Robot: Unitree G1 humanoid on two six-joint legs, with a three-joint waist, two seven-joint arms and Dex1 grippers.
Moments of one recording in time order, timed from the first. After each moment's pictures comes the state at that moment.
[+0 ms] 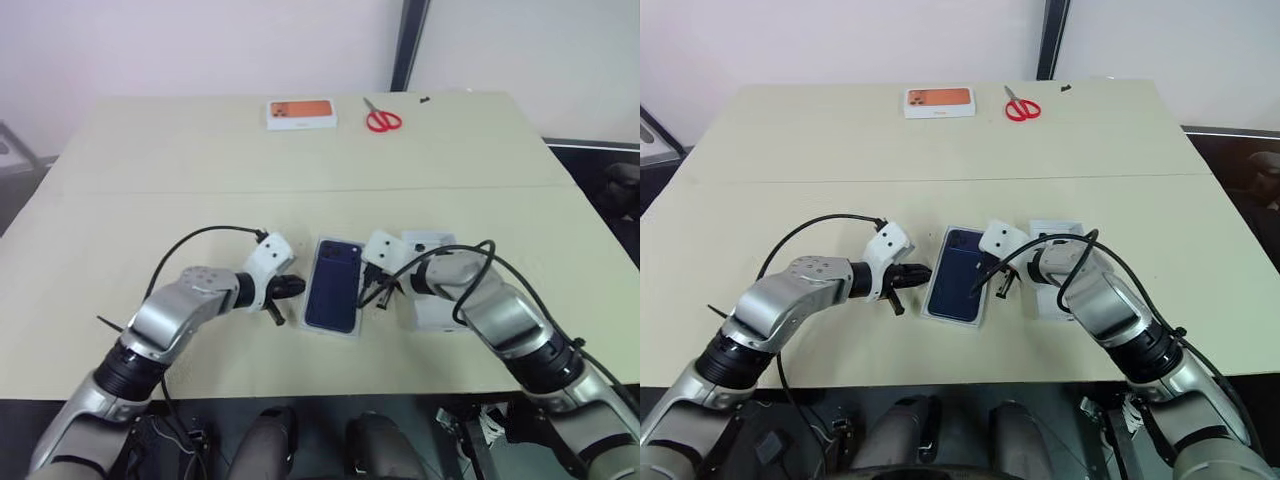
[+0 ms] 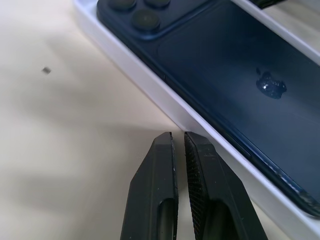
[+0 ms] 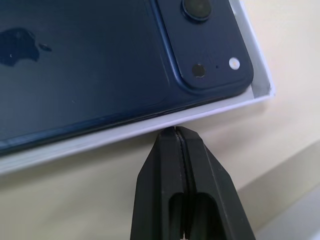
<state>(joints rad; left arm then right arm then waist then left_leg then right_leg) -0.48 0.56 -0.34 -0.23 -0.43 0.86 -0.61 -0.55 -0.67 0.43 -0.31 -0.02 0.91 0.78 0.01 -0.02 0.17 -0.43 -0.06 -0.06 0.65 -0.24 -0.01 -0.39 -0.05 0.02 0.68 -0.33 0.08</state>
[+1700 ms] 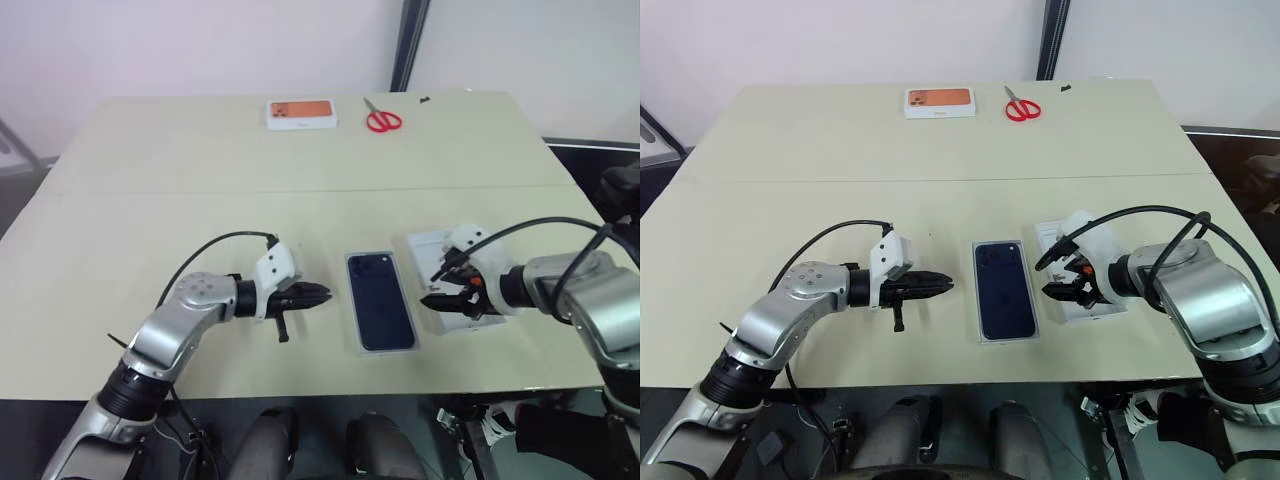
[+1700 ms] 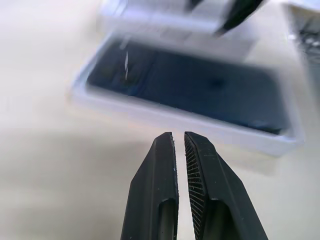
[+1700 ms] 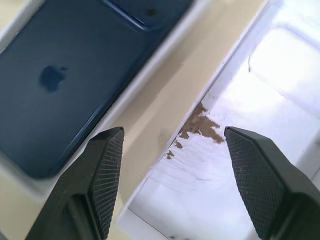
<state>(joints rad) -0.32 0.57 -0.26 -0.28 -0.35 0.42 -0.98 -0.49 -0.84 0.03 -0.50 0.30 1.58 0.82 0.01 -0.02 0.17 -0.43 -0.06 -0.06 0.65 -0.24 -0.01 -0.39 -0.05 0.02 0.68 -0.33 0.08</state>
